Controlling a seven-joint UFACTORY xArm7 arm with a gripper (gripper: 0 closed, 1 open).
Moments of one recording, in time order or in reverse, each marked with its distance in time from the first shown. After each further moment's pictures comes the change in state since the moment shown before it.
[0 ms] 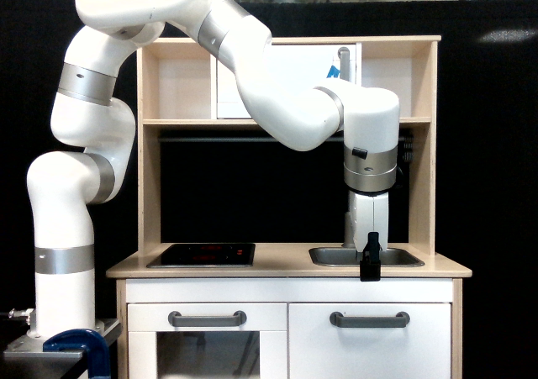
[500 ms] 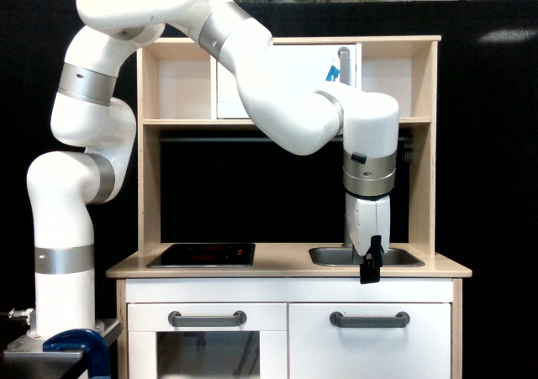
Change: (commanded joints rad) arm -0.014 0.021 0.018 0.011 0.000 0.016 -0.110
